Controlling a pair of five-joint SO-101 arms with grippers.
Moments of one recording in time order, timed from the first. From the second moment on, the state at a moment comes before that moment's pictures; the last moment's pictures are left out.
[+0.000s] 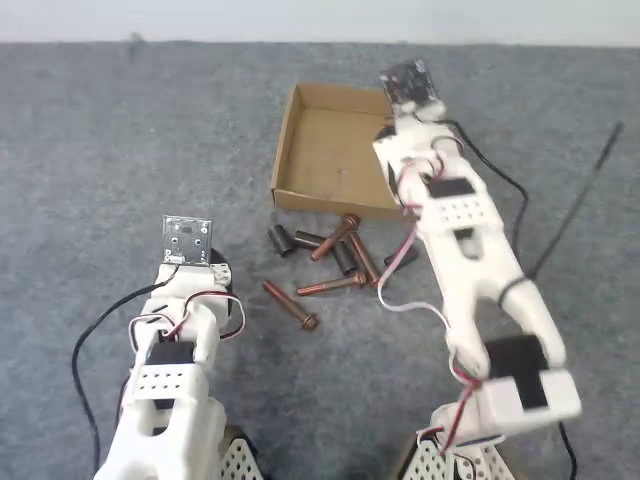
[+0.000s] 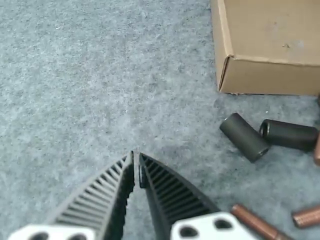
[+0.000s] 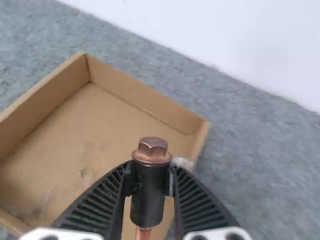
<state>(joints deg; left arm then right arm) -8.4 -53.5 93.7 11.8 -1.4 -14.9 5.1 16.5 21.4 14.8</state>
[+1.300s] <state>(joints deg) -8.2 -53.5 93.7 11.8 -1.4 -15.5 33.7 -15.3 41.1 7.8</state>
